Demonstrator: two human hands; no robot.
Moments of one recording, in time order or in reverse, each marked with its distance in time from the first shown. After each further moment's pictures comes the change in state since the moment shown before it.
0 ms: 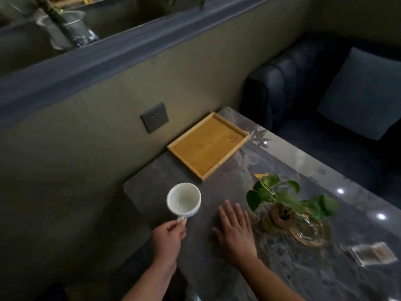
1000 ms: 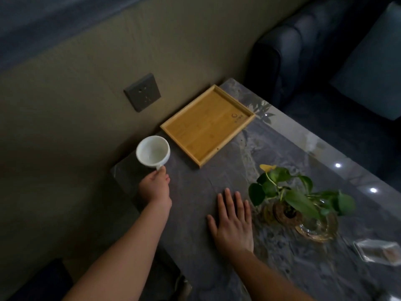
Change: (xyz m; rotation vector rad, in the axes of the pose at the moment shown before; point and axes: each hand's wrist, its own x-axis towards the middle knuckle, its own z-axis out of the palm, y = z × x) left_hand 0.116 0.045 0.046 -0.191 0.306 -0.051; right_hand 0.012 -0.003 0.026 -0.089 0.024 0.080
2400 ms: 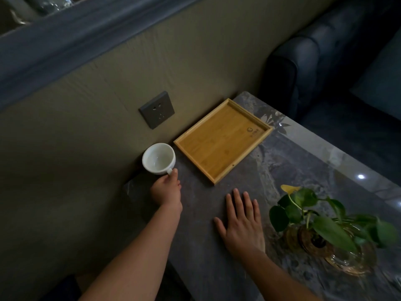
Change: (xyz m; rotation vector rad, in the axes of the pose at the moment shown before) left_hand 0.027 0.020 0.027 0.063 0.035 0.077; right_hand 0.058 -0.012 -0.004 -0.027 -0.022 -0.063
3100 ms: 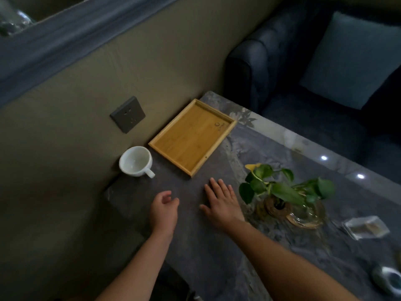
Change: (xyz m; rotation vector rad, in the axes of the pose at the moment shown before) left_hand -0.055 -0.041 -0.048 0.484 -0.333 0.163; right_hand 0.004 0.005 -0.027 0.126 -0.116 -0.026
